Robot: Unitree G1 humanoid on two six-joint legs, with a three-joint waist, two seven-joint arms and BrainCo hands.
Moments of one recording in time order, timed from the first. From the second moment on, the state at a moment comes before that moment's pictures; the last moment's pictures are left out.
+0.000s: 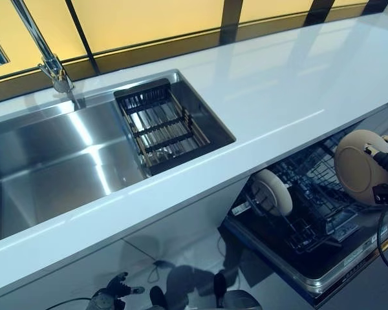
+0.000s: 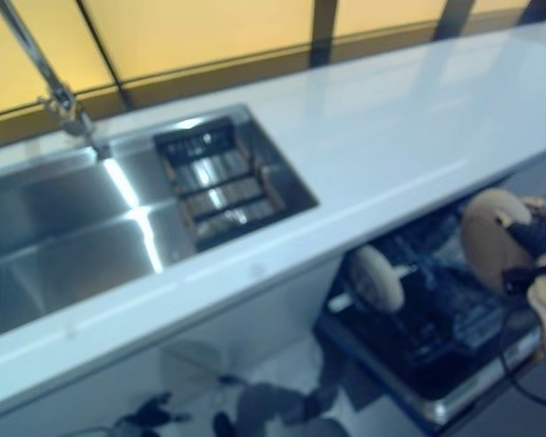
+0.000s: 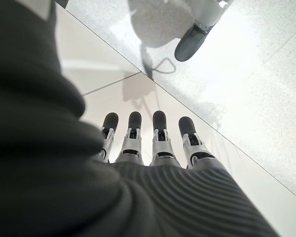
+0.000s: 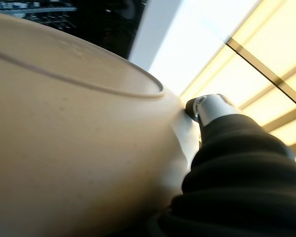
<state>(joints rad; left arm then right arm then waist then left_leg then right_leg) 0.00 0.37 -0.31 1.03 0.02 -0.01 0.04 -0.12 -0.97 -0.18 0.23 0.19 0.13 -0.16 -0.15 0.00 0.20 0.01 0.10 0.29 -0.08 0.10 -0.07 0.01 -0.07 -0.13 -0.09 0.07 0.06</state>
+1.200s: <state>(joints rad) -0.07 0.37 -0.34 0.94 0.01 -0.04 0.02 -0.29 -0.92 0.01 0.51 -0.13 0.20 -0.30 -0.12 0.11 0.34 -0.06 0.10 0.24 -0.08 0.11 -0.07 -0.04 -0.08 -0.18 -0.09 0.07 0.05</state>
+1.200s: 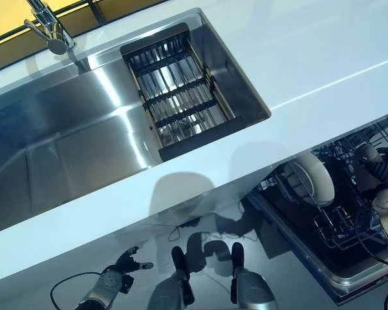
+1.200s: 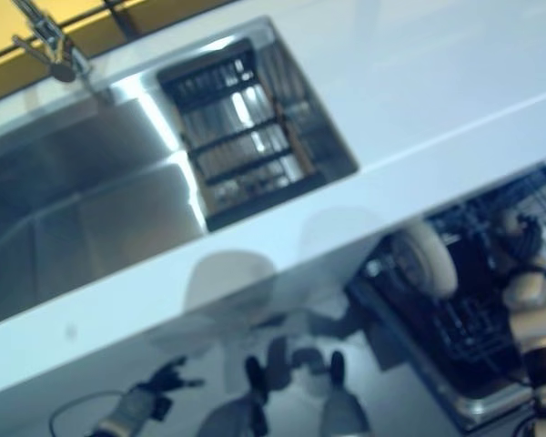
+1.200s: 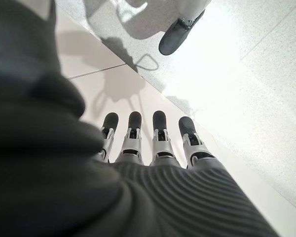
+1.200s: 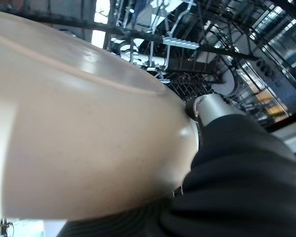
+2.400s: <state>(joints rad) -0.09 0.41 -0.34 0.88 0.01 -0.02 -0.01 -0.29 -0.92 0.09 0.62 -0.27 0.16 -0.25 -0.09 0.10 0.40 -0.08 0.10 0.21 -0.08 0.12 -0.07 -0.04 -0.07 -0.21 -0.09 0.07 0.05</state>
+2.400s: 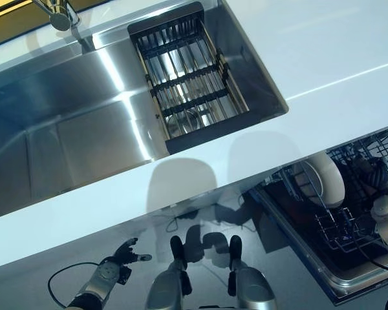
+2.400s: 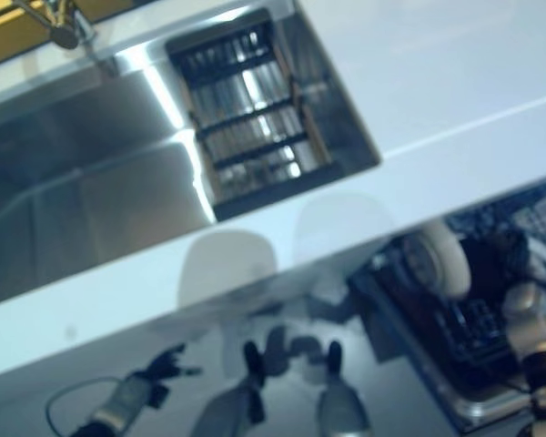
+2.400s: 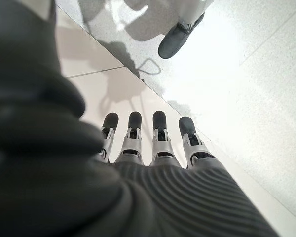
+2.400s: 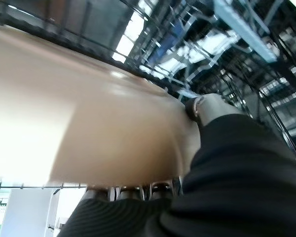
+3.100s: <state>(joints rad) -0.09 0.46 -0.34 0.85 0.01 -0.02 -0.03 -0.32 -0.90 0.09 0.71 -0.28 0.14 -0.27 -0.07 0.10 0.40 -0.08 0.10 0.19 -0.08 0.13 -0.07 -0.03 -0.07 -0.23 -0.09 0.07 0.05</state>
